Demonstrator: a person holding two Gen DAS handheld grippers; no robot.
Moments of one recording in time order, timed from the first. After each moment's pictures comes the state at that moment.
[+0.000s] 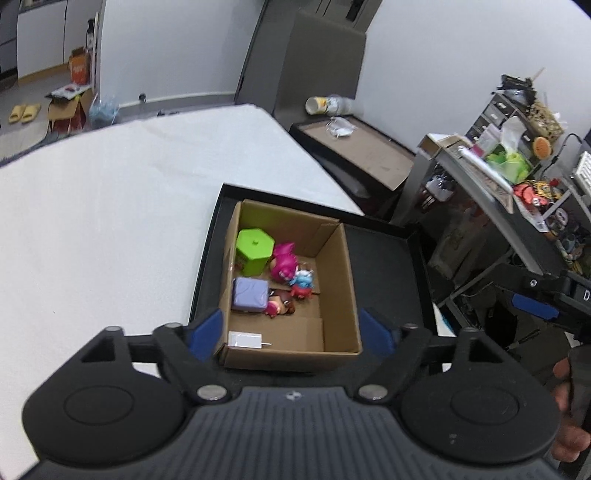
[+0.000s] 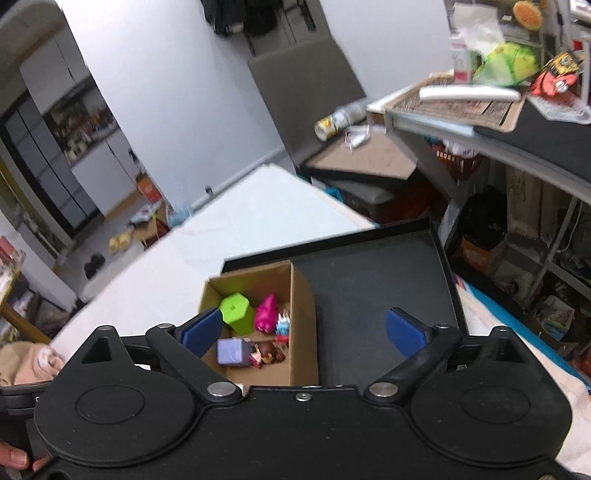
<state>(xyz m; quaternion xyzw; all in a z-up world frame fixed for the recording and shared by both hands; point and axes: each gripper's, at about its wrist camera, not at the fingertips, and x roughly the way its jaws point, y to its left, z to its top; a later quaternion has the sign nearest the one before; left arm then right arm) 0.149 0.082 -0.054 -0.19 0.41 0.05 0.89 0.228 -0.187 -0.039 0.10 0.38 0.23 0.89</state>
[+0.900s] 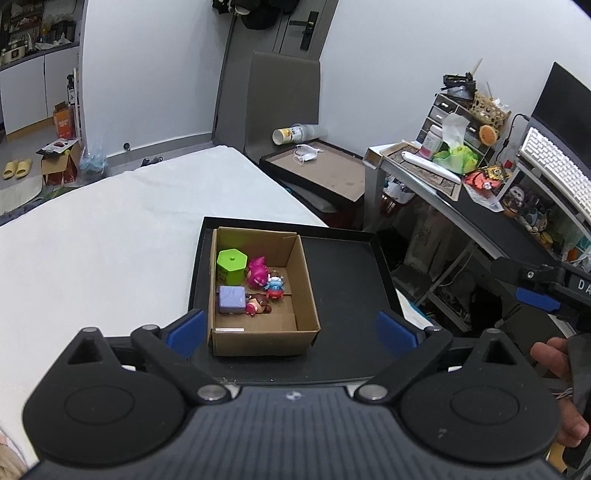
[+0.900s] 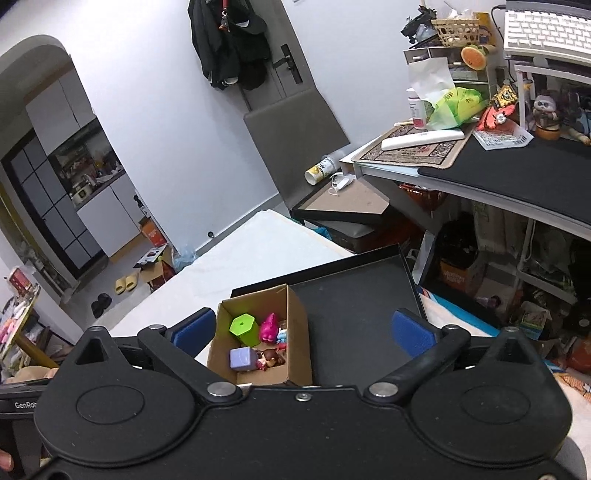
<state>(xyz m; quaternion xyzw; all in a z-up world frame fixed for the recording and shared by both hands) 0.080 0.032 0.006 -0.14 0.37 0.03 0.92 0.152 -0.244 0.001 0.13 0.32 0.21 0.91</state>
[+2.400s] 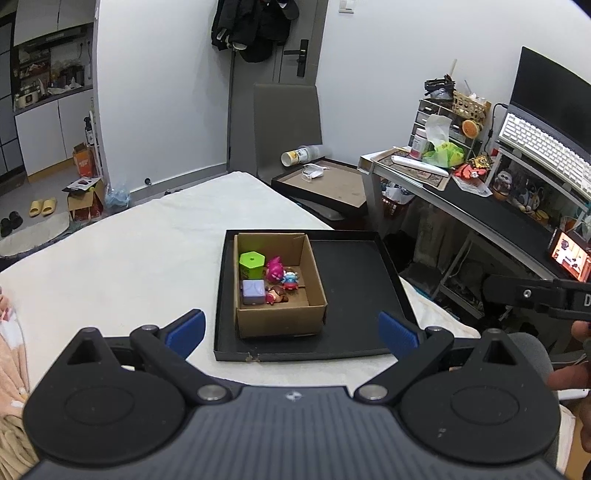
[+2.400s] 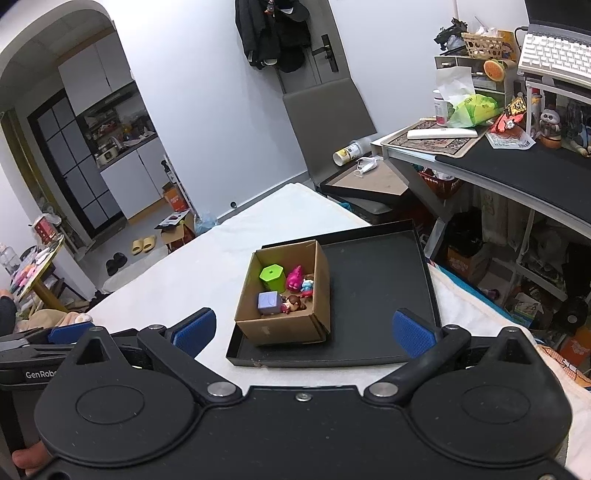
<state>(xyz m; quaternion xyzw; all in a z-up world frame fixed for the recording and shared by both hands) -0.013 -0.006 0.030 -0.08 0.33 0.06 0.94 0.055 -0.243 0.020 0.07 0.33 0.25 0.91</state>
